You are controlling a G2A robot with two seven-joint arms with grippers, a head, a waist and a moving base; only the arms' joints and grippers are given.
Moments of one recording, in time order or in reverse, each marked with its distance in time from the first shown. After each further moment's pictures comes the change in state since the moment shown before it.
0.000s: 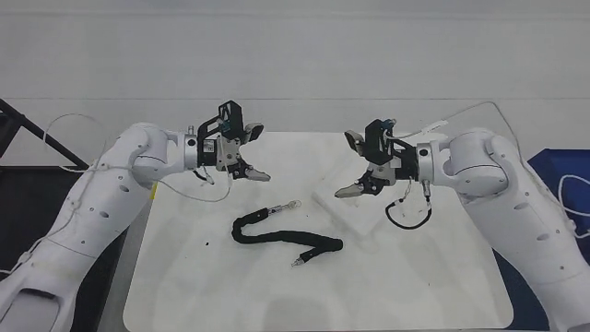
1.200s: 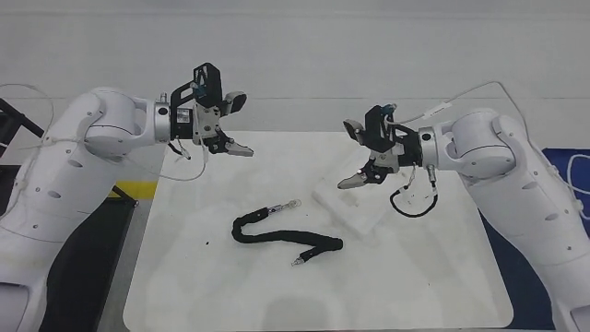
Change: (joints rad) left arm -0.143 0.074 -0.020 -0.052 -0.183 0.000 -0.204; right arm 0.121 -0.003 -0.055 0.086 0.111 -0.074 0.088
